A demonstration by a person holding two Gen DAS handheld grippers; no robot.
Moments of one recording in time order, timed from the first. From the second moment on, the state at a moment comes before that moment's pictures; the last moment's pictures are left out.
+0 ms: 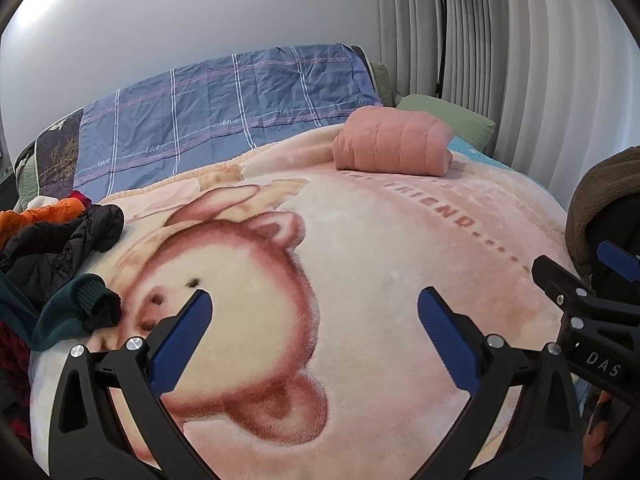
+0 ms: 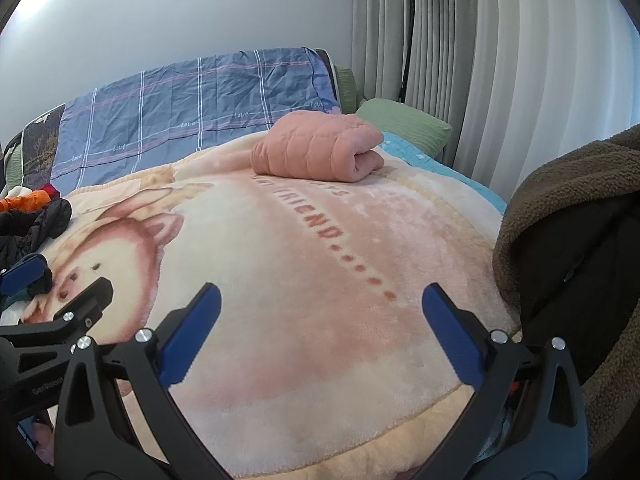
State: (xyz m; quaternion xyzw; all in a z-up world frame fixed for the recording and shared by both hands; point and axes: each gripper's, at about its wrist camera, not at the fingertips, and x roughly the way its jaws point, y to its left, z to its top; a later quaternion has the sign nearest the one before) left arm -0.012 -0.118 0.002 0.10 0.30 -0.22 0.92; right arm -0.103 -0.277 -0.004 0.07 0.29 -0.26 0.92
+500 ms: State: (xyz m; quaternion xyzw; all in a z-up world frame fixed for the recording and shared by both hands) left arm -0.006 -0.121 -0.005 0.11 0.31 -0.23 0.92; right arm -0.095 -0.276 -0.009 0.07 0.30 -0.25 0.92
